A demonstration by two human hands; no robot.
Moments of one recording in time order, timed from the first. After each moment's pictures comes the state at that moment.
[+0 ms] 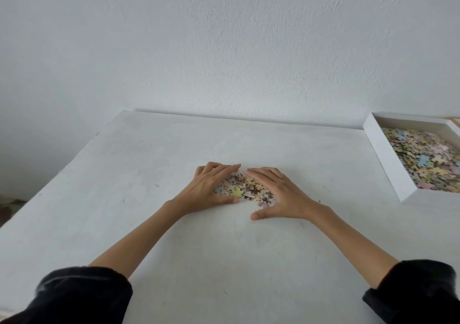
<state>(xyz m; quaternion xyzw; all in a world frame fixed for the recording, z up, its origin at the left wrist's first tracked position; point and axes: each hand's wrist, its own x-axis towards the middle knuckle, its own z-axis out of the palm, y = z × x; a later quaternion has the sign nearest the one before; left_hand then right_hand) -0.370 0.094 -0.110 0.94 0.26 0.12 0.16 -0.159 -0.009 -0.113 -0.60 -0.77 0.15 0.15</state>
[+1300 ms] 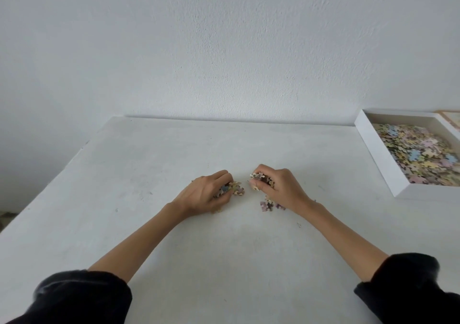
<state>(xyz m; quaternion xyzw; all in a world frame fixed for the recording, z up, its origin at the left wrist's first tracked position) -0.353 0.086 -0.097 0.95 0.19 0.17 0.15 -0.150 -0.012 -0.101 -0.64 -0.68 0.10 0.35</state>
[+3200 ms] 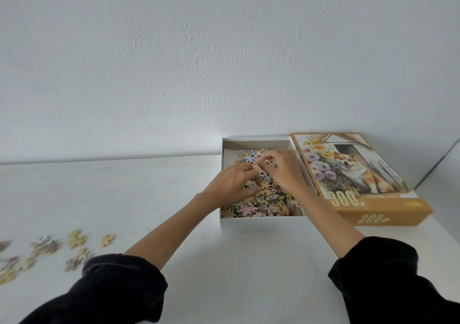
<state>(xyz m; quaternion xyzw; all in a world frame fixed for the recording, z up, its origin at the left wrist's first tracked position) 0.045 -0.032 -0.068 0.97 0.10 0.18 0.11 0.200 -0.110 -0.074 -0.79 -0.51 0.02 0.34</state>
